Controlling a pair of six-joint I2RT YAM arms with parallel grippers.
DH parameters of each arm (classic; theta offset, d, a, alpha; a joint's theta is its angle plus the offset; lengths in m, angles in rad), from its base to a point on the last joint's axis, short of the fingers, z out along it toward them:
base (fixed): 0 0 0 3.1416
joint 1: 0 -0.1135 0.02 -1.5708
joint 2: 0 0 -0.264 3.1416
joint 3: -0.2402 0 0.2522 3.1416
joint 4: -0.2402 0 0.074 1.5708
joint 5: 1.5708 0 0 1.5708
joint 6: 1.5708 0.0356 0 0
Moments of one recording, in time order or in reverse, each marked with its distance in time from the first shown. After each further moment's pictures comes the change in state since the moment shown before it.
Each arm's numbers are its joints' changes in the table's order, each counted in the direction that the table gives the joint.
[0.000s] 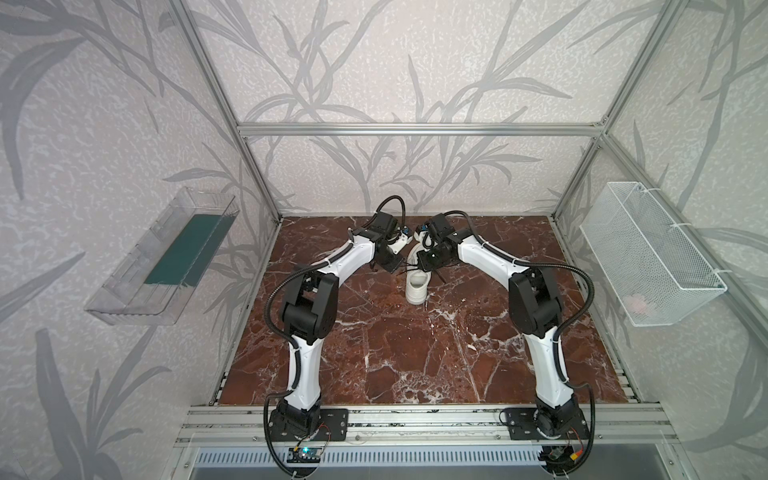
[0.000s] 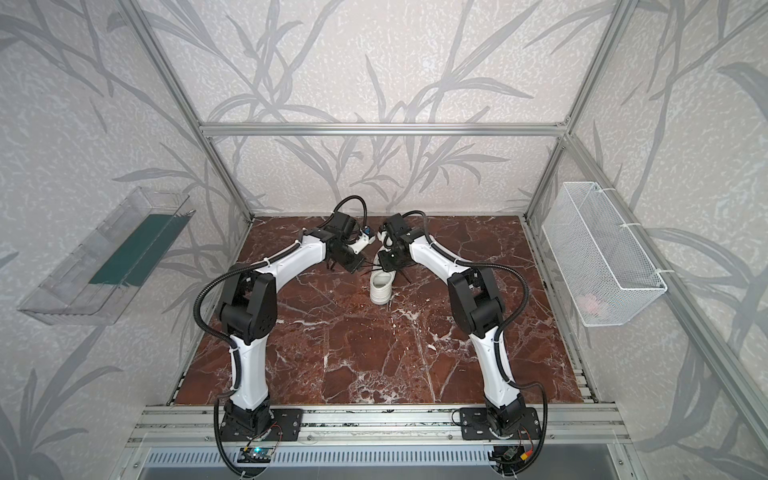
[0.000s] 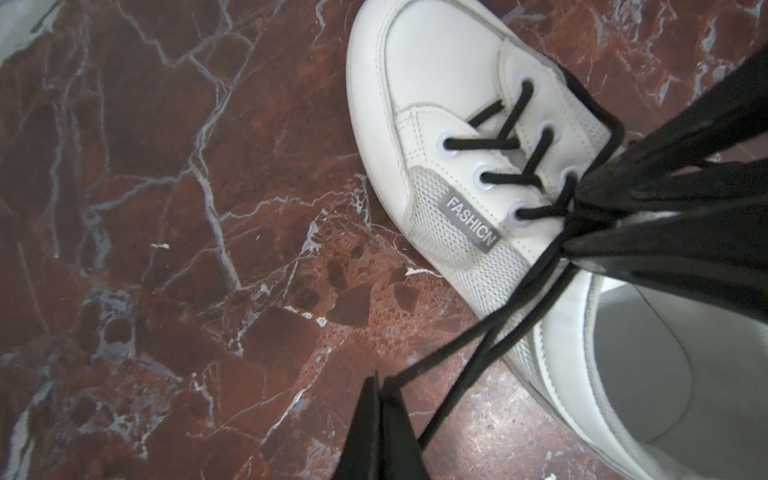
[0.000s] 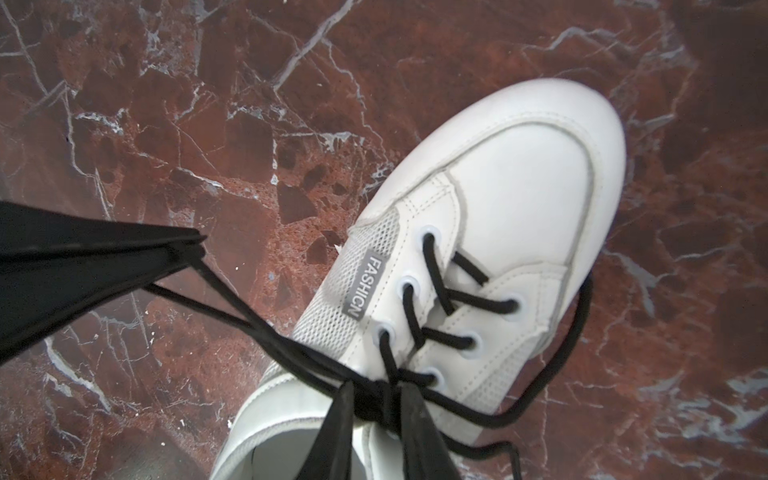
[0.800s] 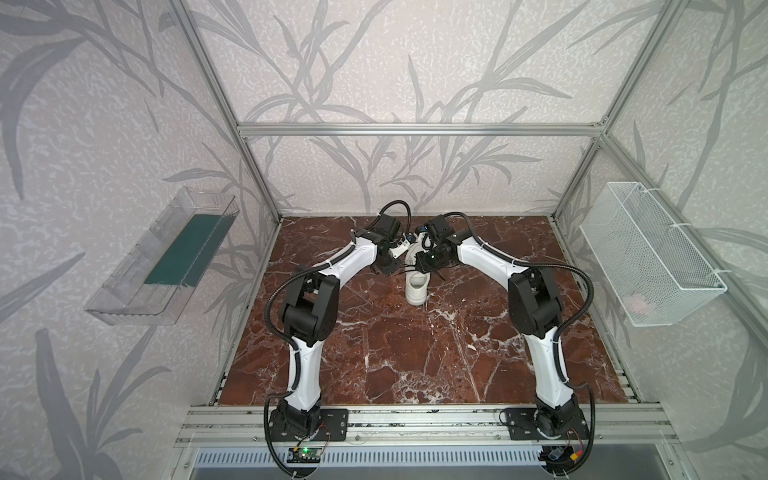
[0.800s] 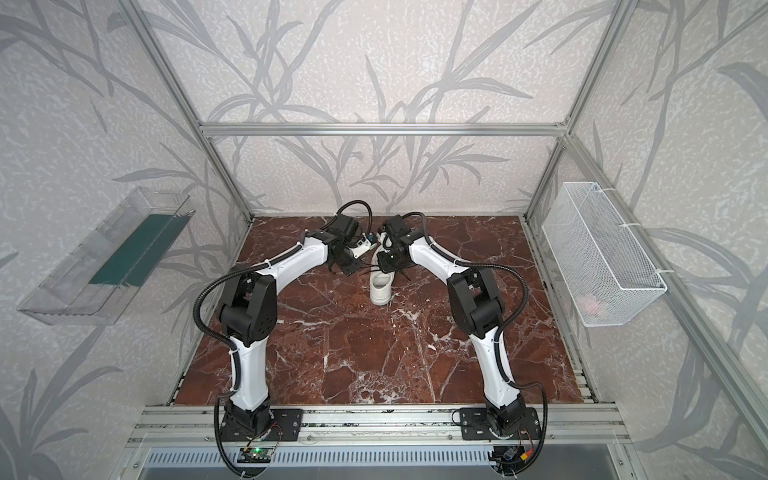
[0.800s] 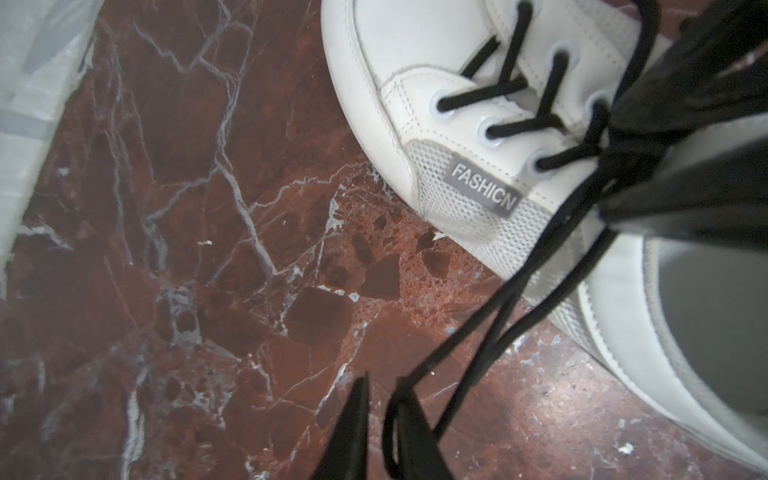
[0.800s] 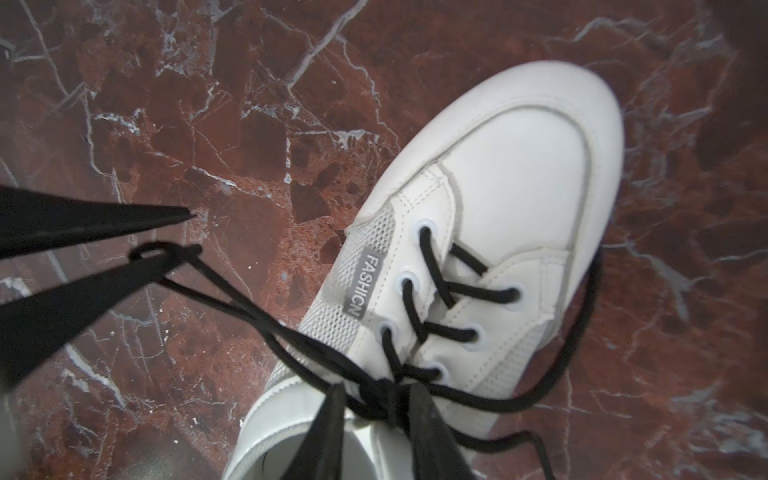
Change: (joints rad) left arm 0.013 0.022 0.050 0.010 -0.101 0.121; right arm 0.007 0.005 0.040 0.048 -0.054 0.026
